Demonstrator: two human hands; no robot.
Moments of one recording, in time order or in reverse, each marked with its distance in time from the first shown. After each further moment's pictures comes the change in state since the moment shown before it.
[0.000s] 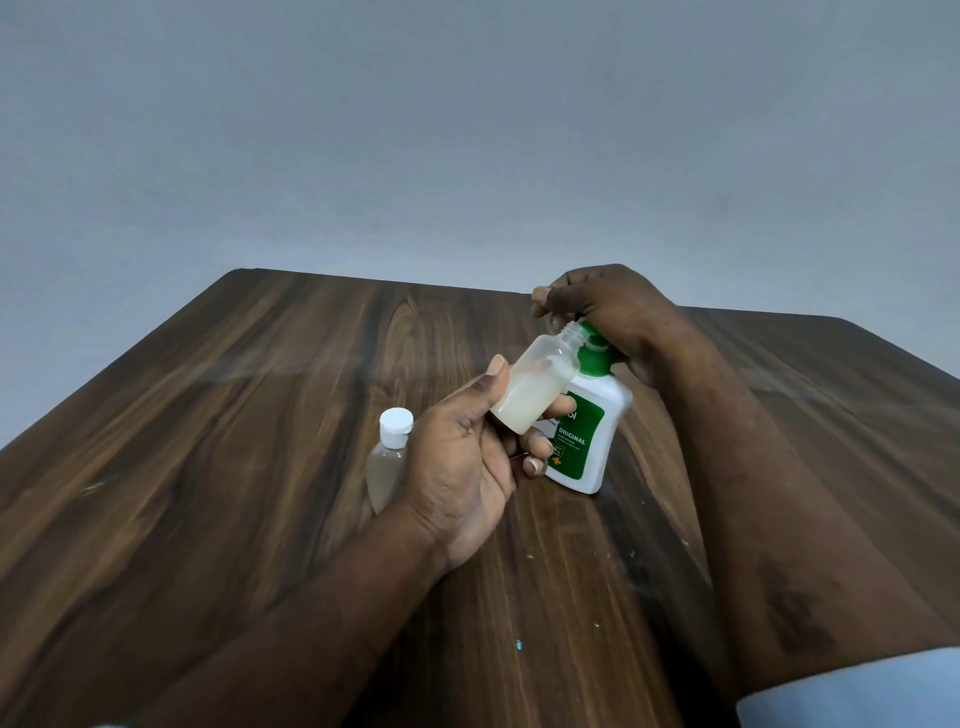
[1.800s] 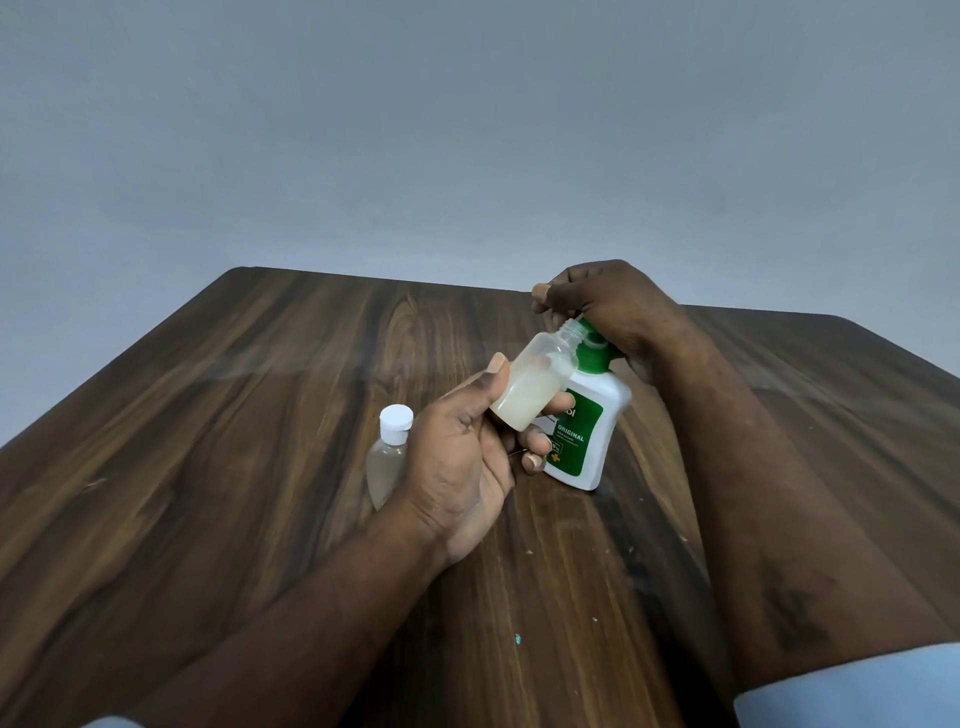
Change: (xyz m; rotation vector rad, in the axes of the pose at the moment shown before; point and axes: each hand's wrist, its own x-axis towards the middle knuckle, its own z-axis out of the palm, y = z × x) left_hand 0.001 -0.001 -0.002 0.015 0.021 0.008; right_hand 0.001 0.001 0.000 -0.048 0.009 -0.028
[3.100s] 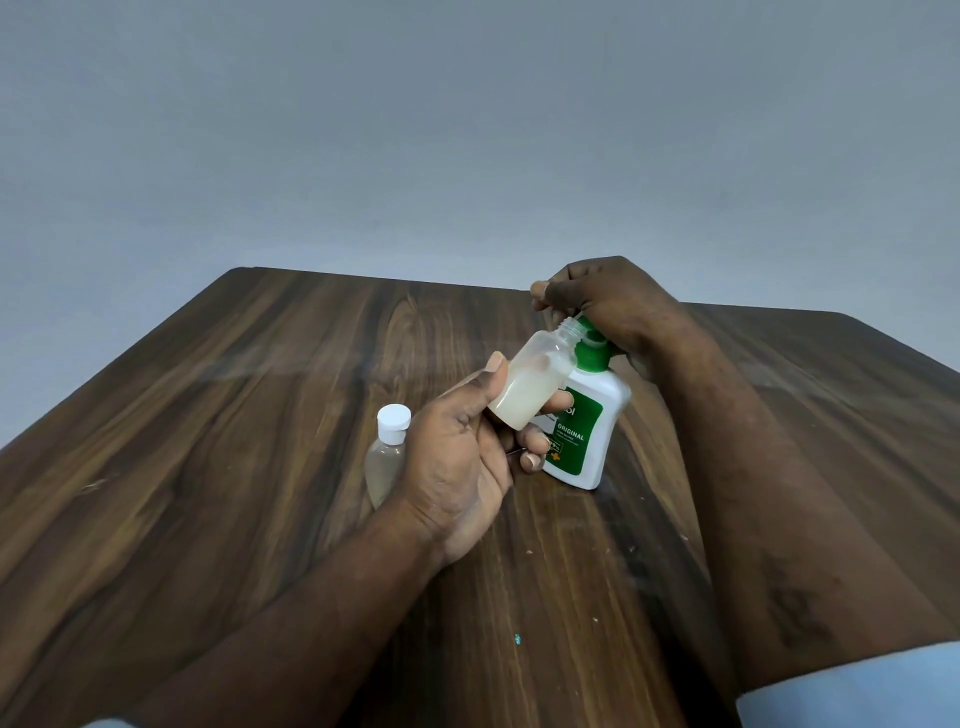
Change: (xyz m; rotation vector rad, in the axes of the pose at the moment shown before) left_hand 0.001 0.000 0.001 -0.001 -0.011 -0.001; right_hand 0.002 0.002 -0.002 0.024 0.001 -0.007
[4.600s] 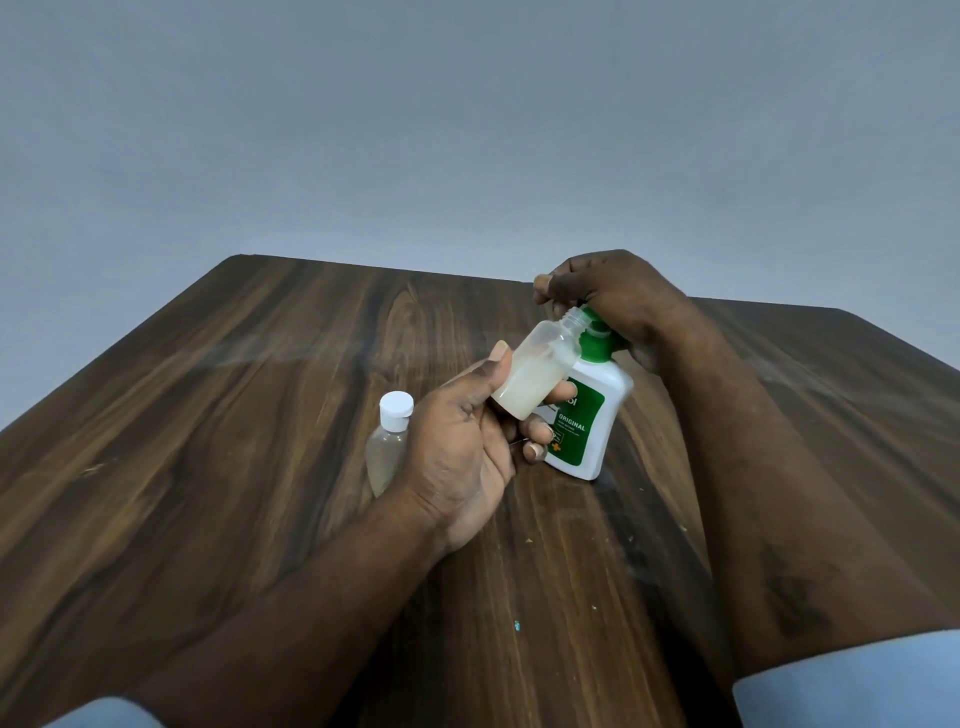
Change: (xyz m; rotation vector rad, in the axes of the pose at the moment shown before) left_hand -0.001 0.000 0.001 0.003 0.003 0.011; right_hand -0.002 -0.001 0.001 -0.021 -0.024 0.024
